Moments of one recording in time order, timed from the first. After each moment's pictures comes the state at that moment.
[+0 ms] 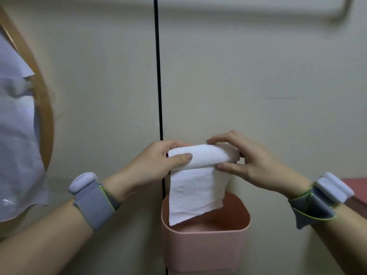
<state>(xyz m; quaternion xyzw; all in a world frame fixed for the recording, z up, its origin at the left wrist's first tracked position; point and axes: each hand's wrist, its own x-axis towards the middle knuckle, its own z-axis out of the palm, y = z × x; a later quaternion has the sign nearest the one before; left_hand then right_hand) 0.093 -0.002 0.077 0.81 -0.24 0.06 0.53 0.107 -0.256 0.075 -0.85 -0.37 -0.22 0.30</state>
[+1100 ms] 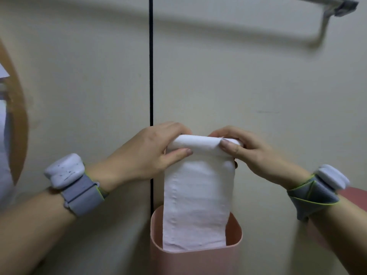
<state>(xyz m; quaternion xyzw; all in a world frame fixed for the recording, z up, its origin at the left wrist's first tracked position) 0.105 0.002 0.120 0.82 -0.42 0.34 0.19 0.098 -0.255 0.116 -0.82 -0.33 -0.17 0.44</state>
